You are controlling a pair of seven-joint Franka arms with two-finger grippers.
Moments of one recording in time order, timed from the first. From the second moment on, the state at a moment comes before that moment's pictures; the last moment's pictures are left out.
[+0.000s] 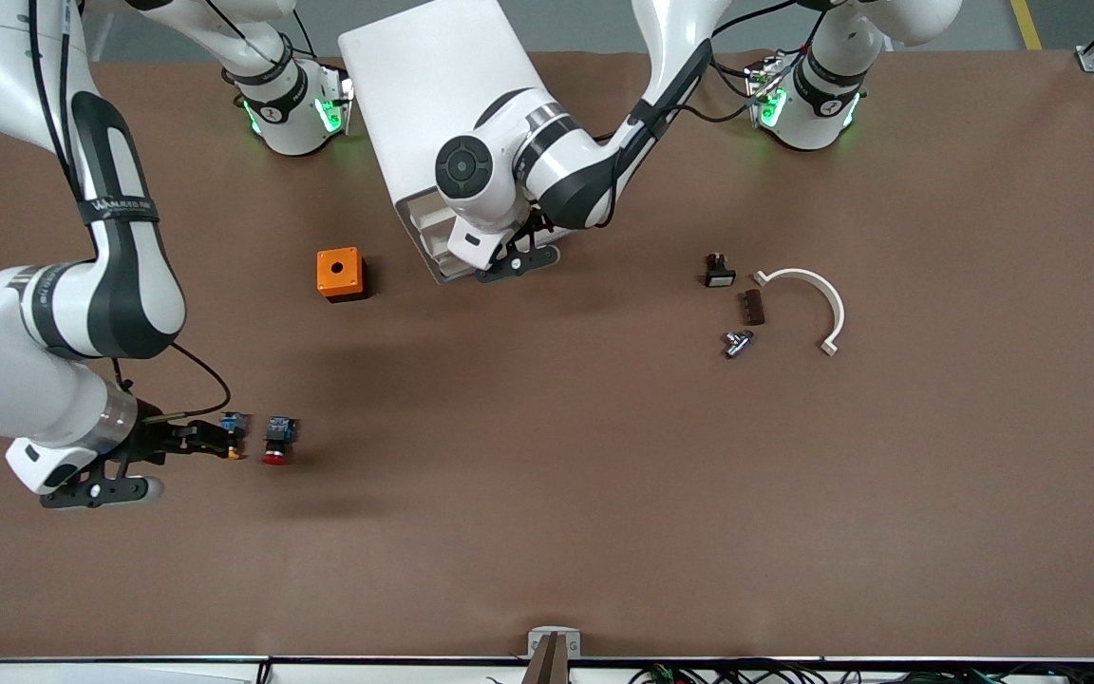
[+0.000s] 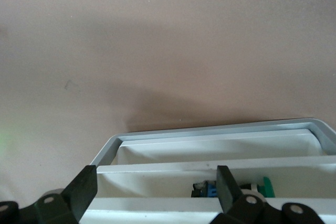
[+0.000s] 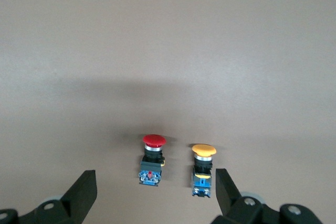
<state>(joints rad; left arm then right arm) -1.04 0.73 0.09 -1.28 -0.23 1.72 -1.12 0.04 0.52 -0.03 -1.48 0.07 2.07 -0.09</state>
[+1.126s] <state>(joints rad) -1.07 0.73 0.08 -1.29 -0.22 1.72 -1.06 0.04 0.22 -0.04 -1.57 0.07 1.94 0.03</state>
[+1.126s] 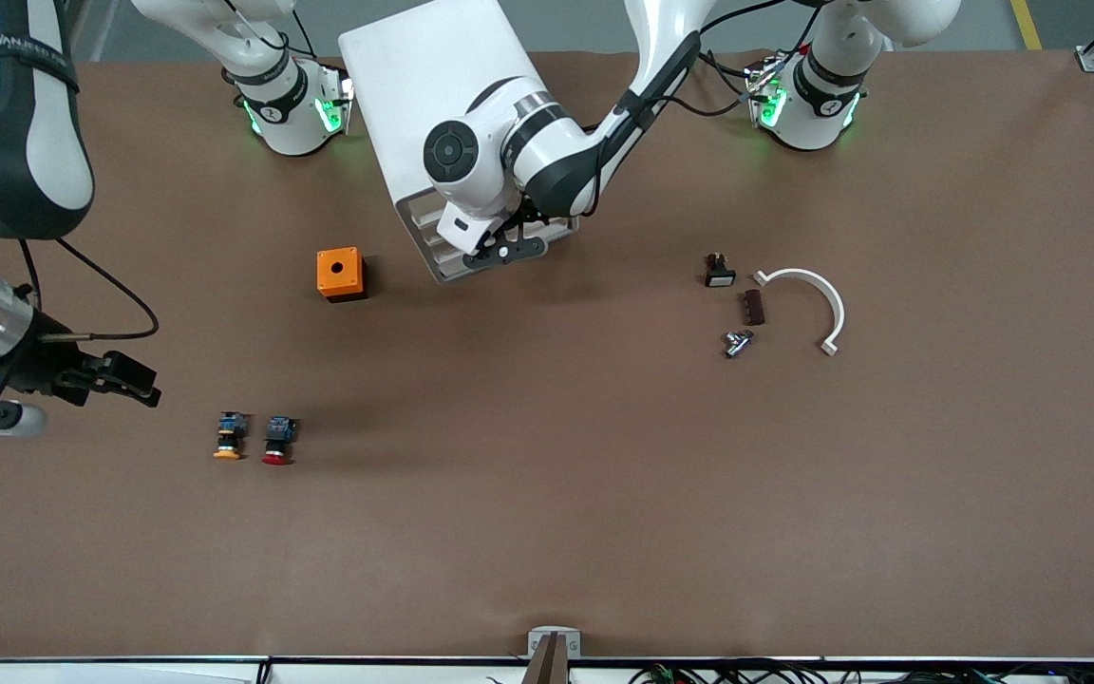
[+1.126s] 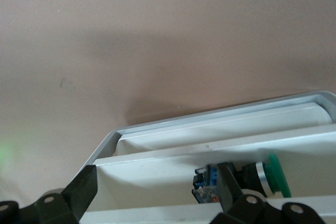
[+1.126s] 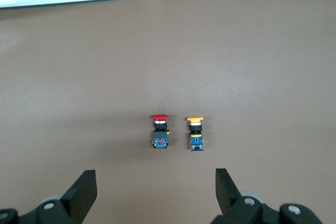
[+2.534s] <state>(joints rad) -1.07 0.72 0.07 -1.30 -0.17 1.73 -1.05 0.06 -0.01 -0.03 -1.71 0.03 1.71 0.11</state>
